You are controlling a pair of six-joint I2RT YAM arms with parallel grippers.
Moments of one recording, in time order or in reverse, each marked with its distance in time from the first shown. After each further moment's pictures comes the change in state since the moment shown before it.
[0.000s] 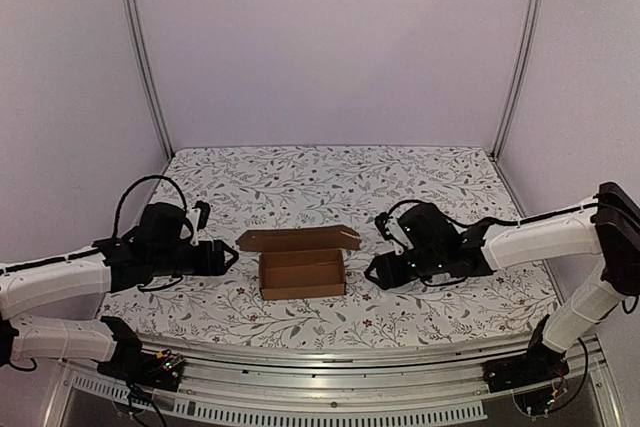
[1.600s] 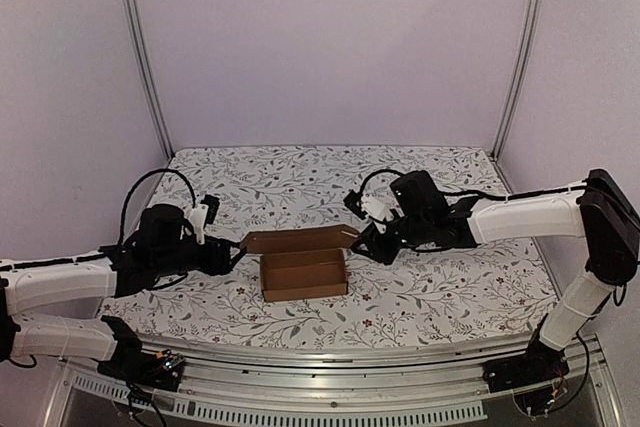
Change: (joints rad) left arm 0.000 0.037 -0.063 0.263 0.056 0.203; right arm -0.084 0.074 0.207 -0.006 -0.195 -0.594
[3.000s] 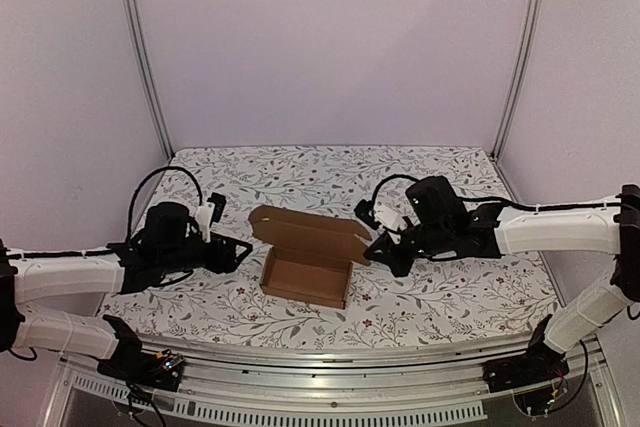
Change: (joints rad) left arm 0.000 0.054 0.005 0.070 0.023 0.024; right arm 0.043 -0.170 -0.097 -0.077 -0.005 -0.009
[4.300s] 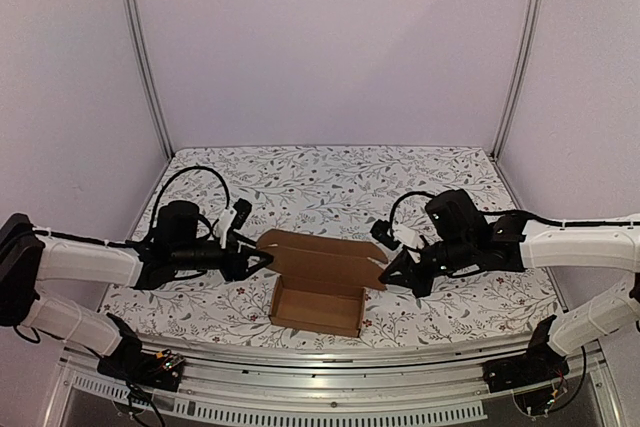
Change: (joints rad) left arm 0.000 0.211 0.016 0.255 0.375 0.182; right arm 0.018 -0.178 -0.130 -0.111 -0.115 0.016
